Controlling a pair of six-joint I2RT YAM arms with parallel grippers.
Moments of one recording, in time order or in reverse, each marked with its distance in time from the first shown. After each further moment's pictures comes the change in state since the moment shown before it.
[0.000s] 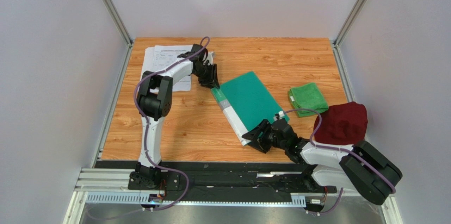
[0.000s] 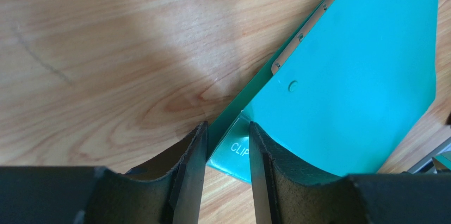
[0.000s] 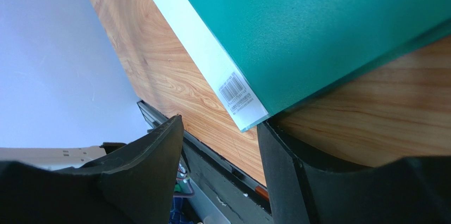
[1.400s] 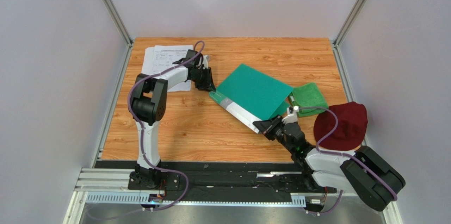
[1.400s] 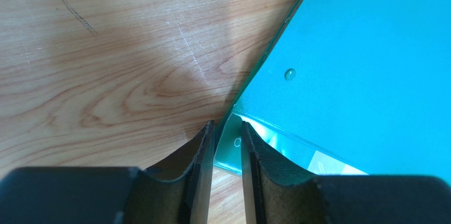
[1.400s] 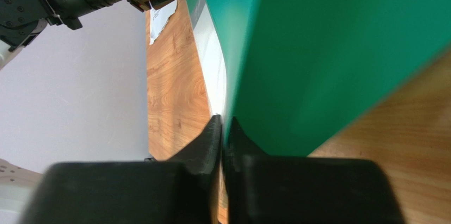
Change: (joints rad) left arm 0.016 -0.130 -0.243 0.185 -0.022 -0.069; right arm -0.064 -0.056 -0.138 0.415 0.236 -0.153
